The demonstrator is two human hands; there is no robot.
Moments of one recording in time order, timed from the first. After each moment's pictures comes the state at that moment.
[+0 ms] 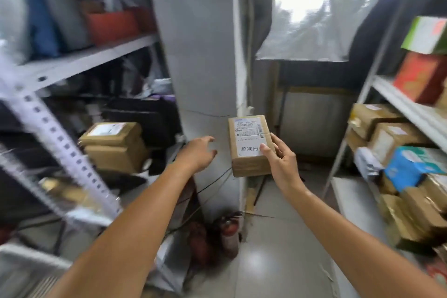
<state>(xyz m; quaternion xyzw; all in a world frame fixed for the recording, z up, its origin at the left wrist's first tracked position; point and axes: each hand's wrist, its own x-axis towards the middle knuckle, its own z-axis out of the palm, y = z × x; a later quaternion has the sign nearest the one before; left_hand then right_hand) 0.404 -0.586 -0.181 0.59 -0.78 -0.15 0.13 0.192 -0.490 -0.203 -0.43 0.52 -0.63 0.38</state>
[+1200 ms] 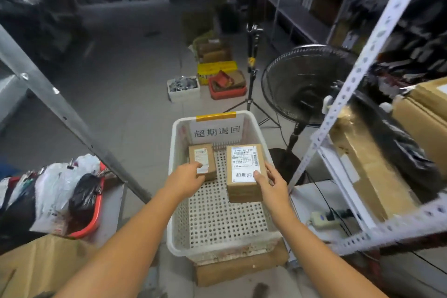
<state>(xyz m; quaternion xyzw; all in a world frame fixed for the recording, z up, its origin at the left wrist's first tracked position) 0.981 -0.295 -0.415 0.93 -0.27 -0.22 0.13 0.814 -0.468 -0.424 -0.62 0.35 -0.15 0.69</state>
